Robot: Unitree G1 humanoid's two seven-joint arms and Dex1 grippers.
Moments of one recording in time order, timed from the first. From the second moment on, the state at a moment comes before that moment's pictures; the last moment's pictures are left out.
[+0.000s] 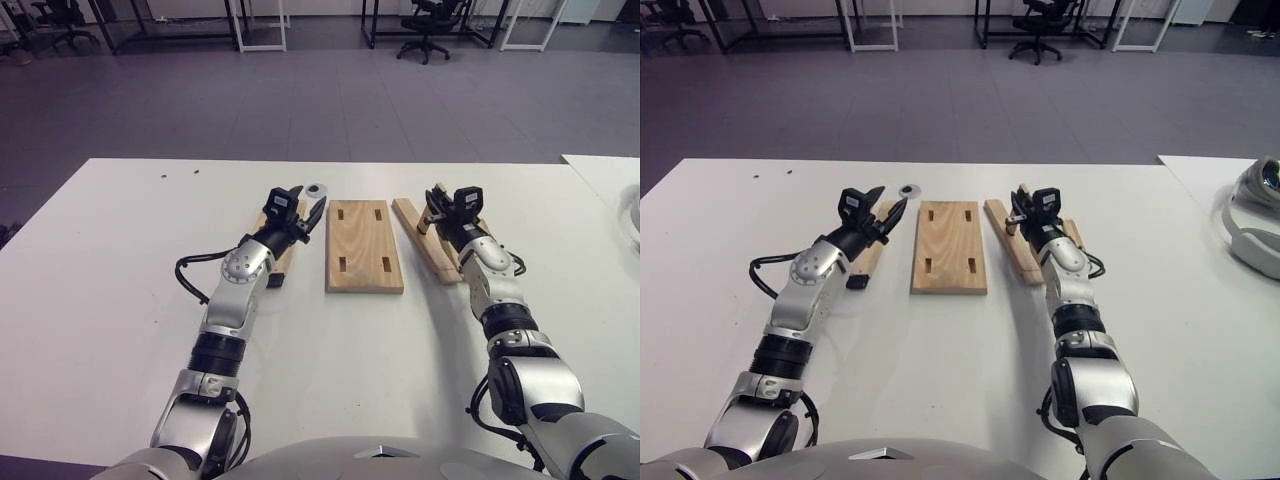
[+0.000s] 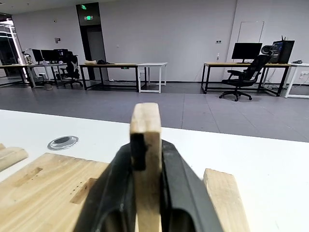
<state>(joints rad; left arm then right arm) -0.36 0.13 -0.08 0.14 -0.10 0.08 -0.35 -0.57 -0.26 -0.12 0.81 0.23 -0.21 0.43</state>
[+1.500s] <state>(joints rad) -0.50 -0.13 0.27 0.10 -0.90 0.76 -0.23 -0.28 -0.38 0.02 -0.13 0.26 0.39 0.65</state>
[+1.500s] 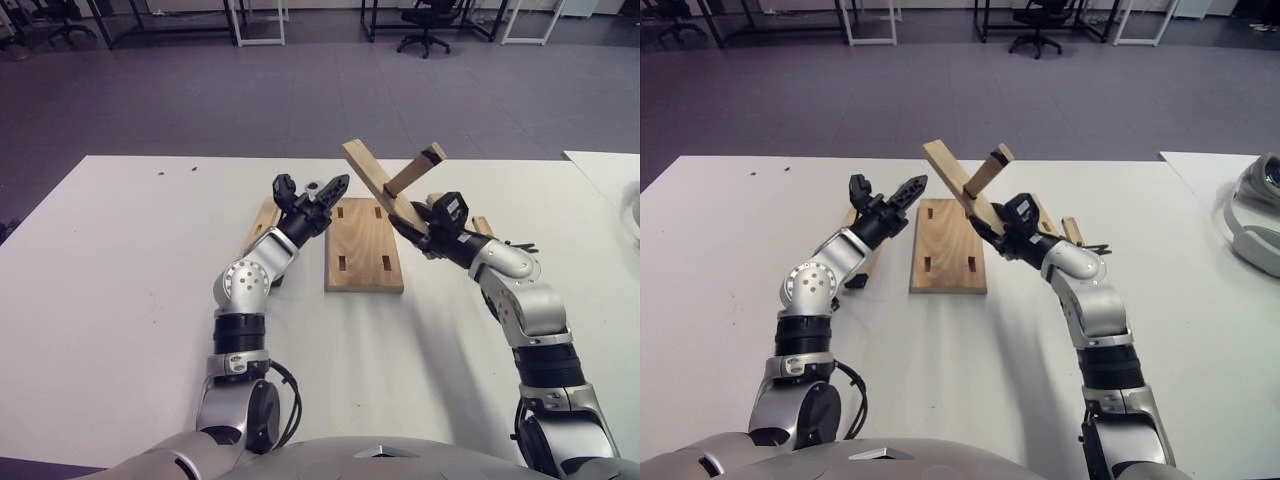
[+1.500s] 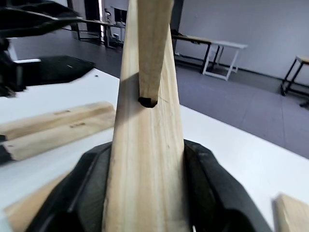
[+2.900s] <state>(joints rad) -0.17 -0.06 0.09 -0.38 -0.58 0.52 0.11 -0.21 -0.46 0.21 0.23 -0.09 0.10 0.55</state>
